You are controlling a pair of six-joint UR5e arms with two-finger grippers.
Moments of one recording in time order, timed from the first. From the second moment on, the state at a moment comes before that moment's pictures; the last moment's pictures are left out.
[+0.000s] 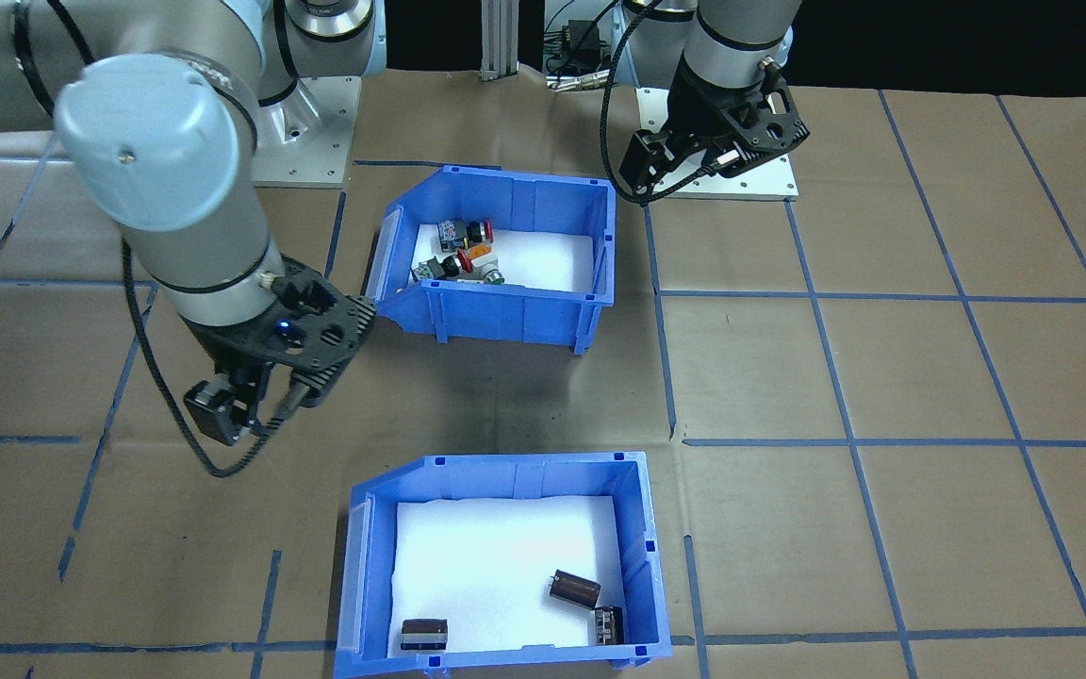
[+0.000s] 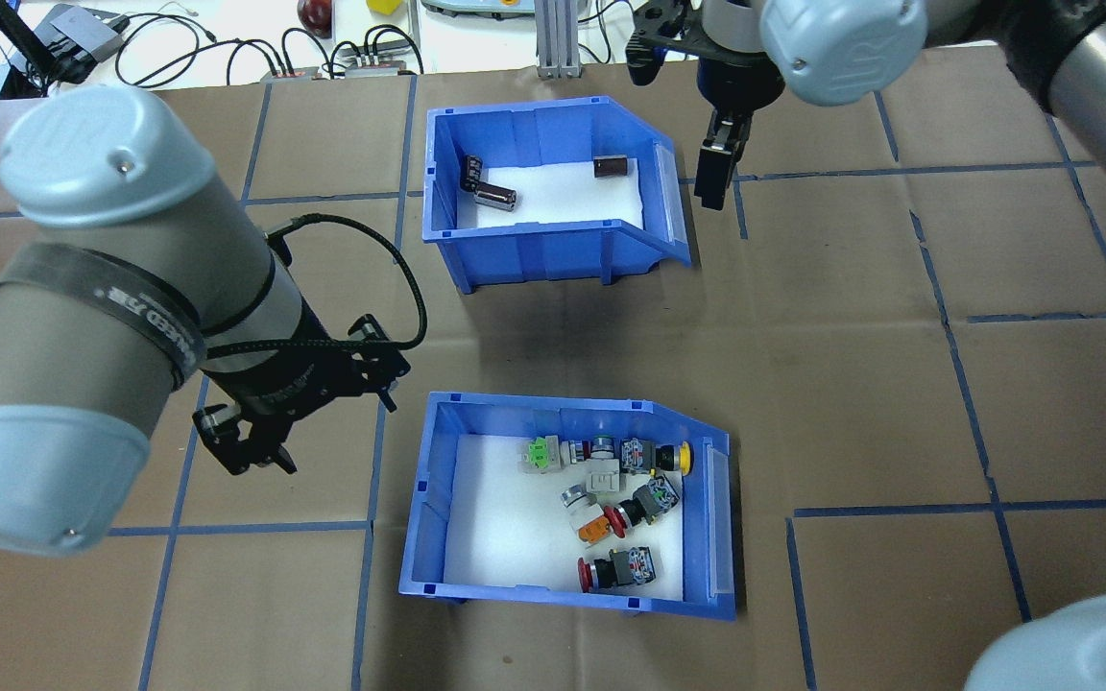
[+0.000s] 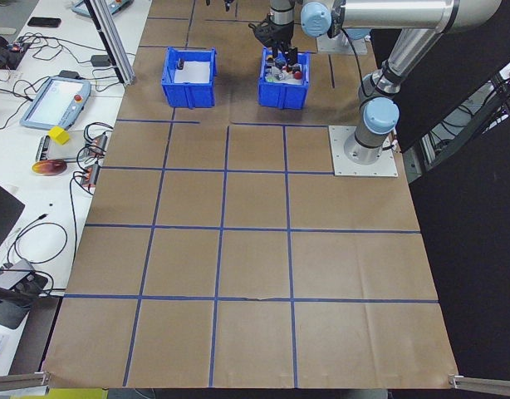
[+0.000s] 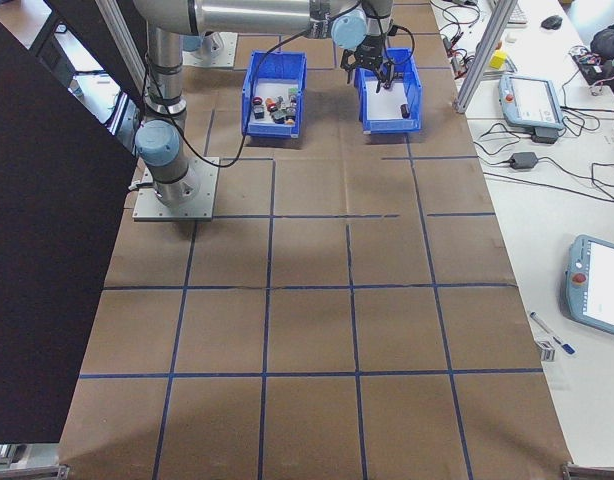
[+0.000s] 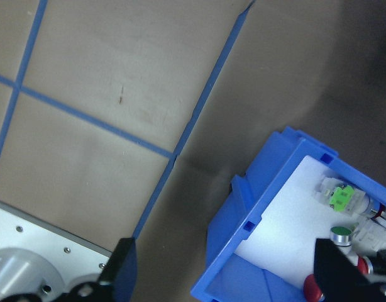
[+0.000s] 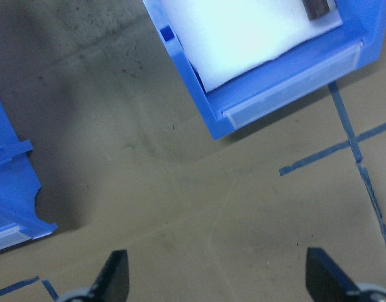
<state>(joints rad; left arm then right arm) -1.74 -1.33 -1.94 -1.55 1.55 -0.81 1.75 -1.19 1.31 -1.67 -1.63 -1.04</state>
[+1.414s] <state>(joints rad) -2.03 -1.31 -2.32 -1.10 1.40 -2.03 2.02 -0.84 1.05 -1.76 -1.63 -1.20</state>
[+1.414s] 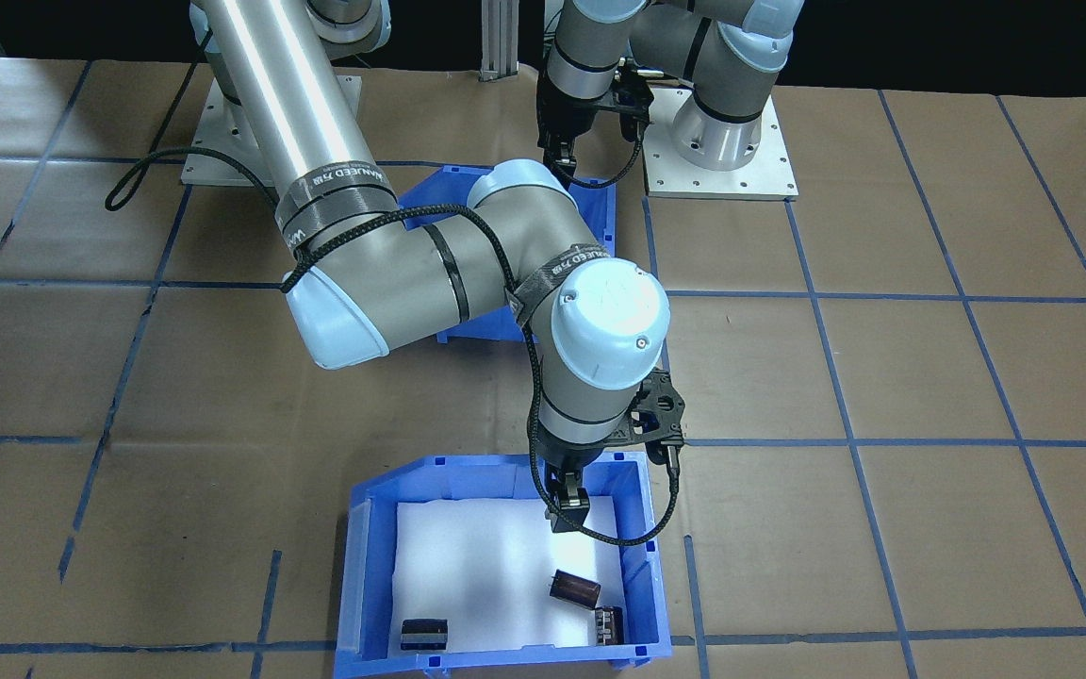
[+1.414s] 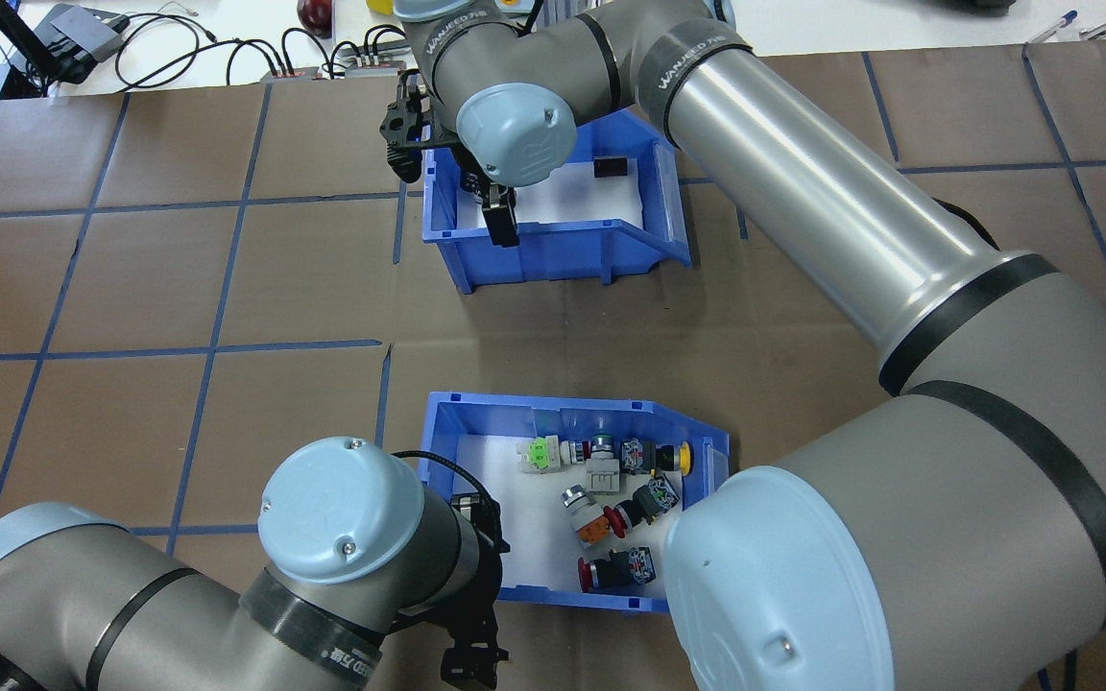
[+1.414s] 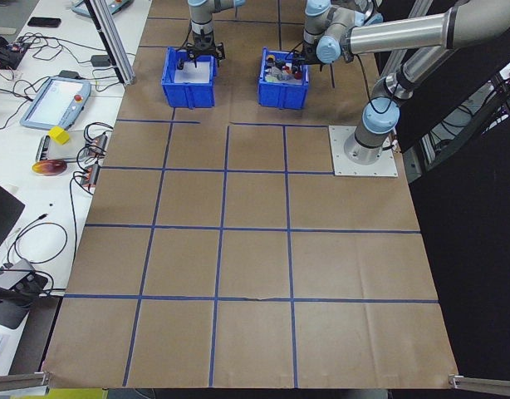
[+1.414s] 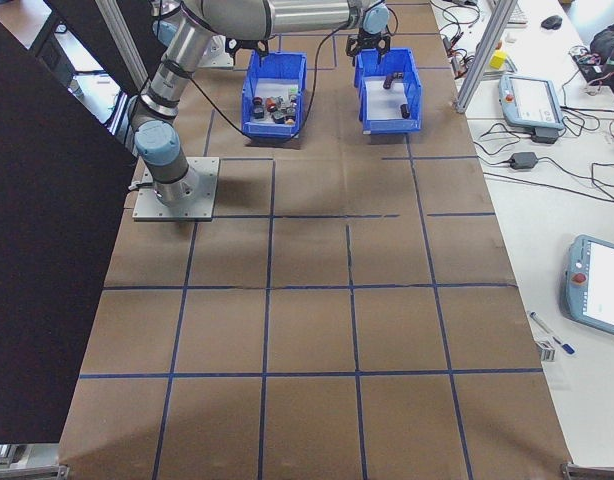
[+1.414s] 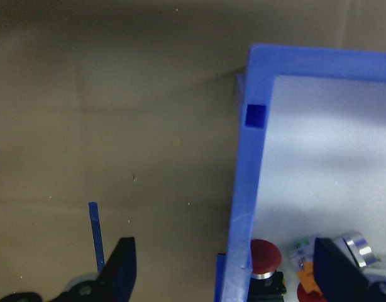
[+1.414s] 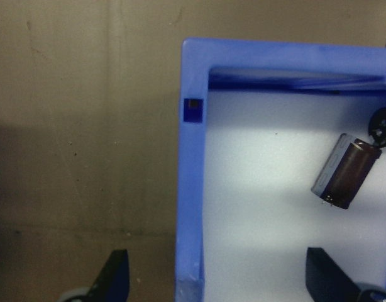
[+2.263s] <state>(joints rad) -2.08 -1.39 -2.37 -0.89 1.39 -1.97 2.01 -0.84 1.14 -1.81 -1.65 -1.19</state>
